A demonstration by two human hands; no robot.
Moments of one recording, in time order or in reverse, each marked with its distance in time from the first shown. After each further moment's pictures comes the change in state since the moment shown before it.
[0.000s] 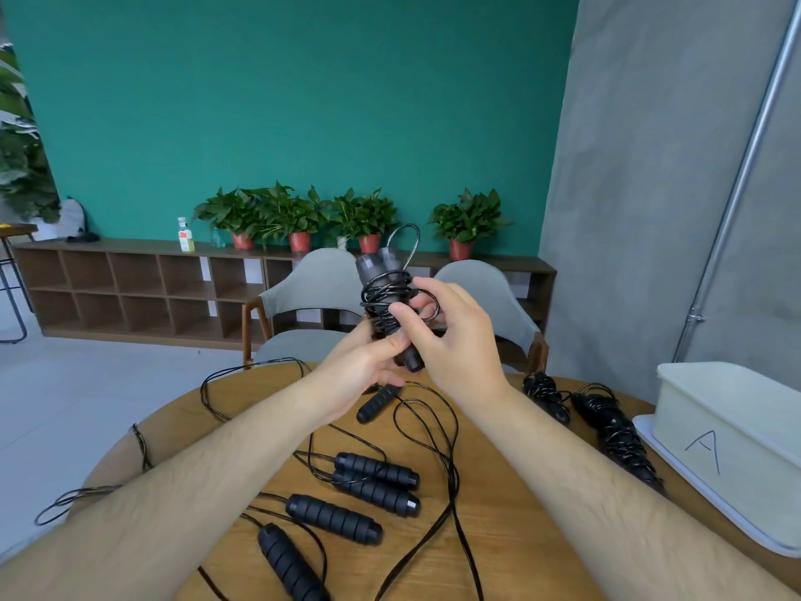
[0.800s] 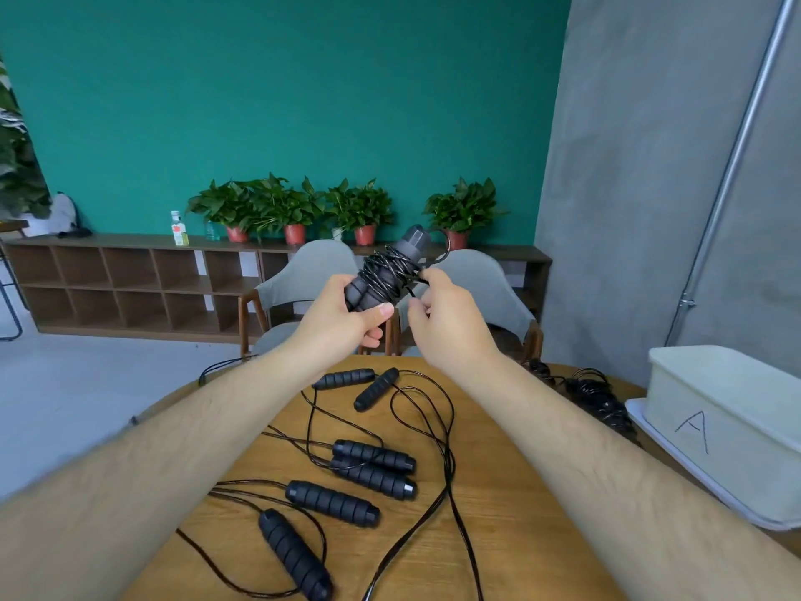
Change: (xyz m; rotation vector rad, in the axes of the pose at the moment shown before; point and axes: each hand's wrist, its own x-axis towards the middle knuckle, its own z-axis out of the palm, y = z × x) left_hand 0.010 0.023 -0.013 0.301 0.296 0.049; right_hand 0.012 0.000 -0.006 -0.289 -0.245 0.192
